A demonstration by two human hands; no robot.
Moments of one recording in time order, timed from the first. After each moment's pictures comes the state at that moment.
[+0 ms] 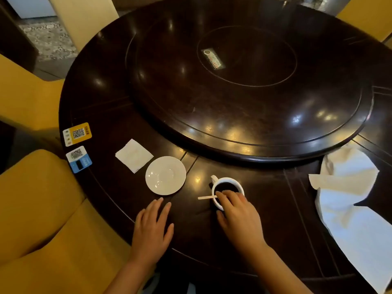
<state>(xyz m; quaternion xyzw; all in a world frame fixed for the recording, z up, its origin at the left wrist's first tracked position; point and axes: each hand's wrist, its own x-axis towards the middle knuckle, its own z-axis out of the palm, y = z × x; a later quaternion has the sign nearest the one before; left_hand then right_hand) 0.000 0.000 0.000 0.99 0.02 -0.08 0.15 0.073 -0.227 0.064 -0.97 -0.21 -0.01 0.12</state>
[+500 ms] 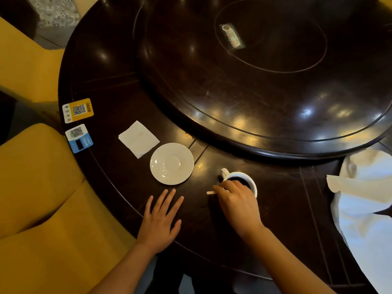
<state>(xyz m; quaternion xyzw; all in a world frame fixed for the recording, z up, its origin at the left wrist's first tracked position) 0.001 0.005 -0.059 0.99 -0.03 -0.09 0.09 0.105 -0.208 0.026 -0.95 -0.29 -0.01 0.12</state>
